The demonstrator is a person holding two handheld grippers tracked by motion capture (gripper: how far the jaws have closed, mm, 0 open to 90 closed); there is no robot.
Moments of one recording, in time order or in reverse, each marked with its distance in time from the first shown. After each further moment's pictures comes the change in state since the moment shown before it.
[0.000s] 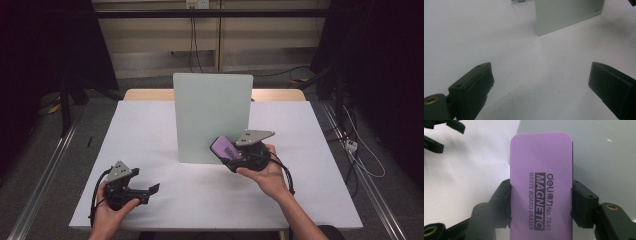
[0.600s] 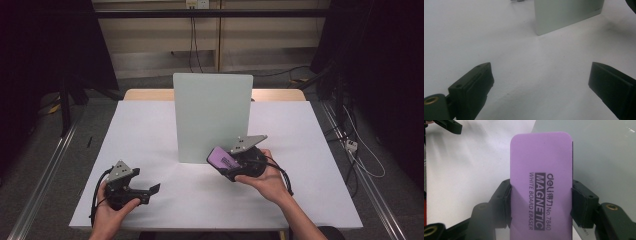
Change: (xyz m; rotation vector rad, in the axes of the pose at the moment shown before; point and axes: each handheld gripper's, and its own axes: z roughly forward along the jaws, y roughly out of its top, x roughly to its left) left arm 0.000 0.001 0.001 0.011 0.003 0.000; right arm 0.011 -0.004 0.004 0.097 0.090 -0.044
